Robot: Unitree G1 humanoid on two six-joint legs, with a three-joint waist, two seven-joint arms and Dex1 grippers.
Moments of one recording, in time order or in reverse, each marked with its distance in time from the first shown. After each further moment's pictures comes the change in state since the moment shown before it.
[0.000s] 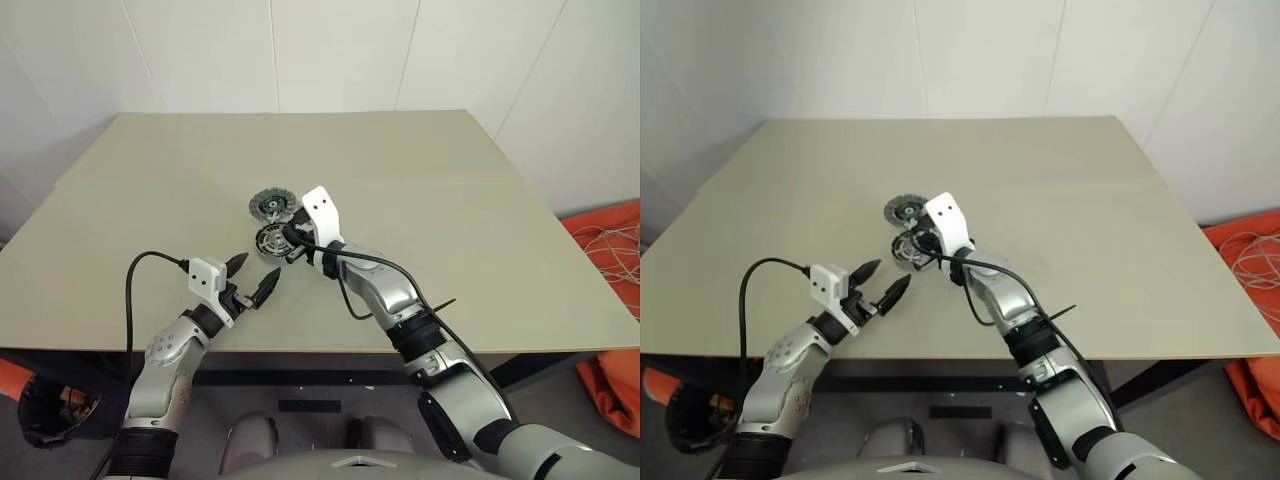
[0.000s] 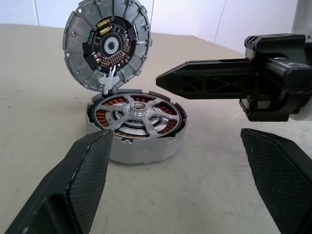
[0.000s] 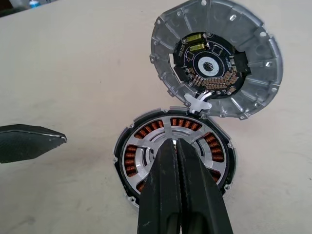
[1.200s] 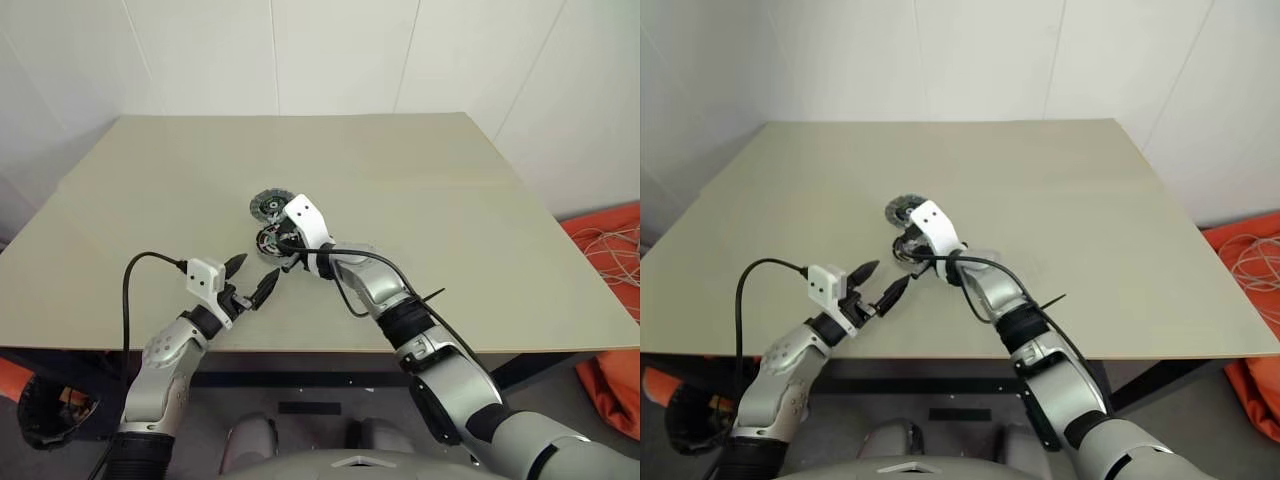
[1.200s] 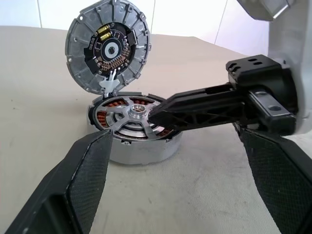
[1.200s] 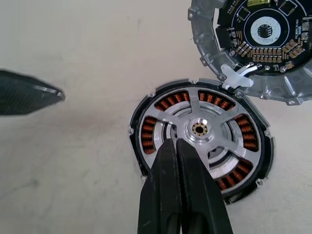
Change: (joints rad) left arm 0.016 0.006 -0.005 -0.049 -0.009 0.037 0.025; right arm -0.051 -0.016 0.020 0.060 -0.127 0.057 0.175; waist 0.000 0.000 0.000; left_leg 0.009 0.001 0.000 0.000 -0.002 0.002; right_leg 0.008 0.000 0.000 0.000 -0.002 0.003
